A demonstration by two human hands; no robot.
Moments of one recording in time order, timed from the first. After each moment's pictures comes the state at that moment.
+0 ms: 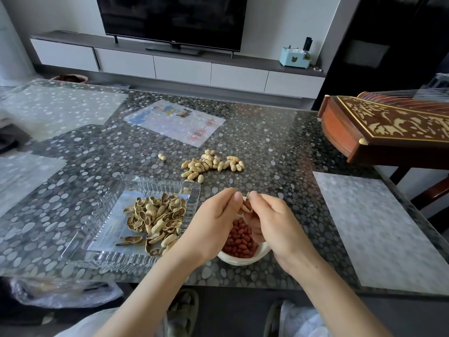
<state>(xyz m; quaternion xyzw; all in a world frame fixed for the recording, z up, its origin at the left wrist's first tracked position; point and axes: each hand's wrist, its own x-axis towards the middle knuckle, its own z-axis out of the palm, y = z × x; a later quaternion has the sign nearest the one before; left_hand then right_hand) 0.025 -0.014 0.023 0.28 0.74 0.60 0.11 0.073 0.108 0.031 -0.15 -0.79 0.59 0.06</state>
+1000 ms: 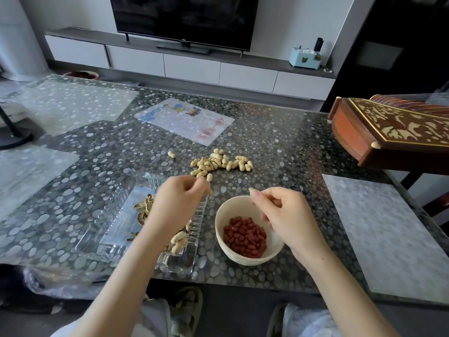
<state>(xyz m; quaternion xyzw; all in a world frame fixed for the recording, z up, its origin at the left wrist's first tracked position) -0.012 -0.055 0.029 0.12 0.85 0.51 0.03 0.059 0.120 0.029 -0.11 -0.86 0.48 0.14</state>
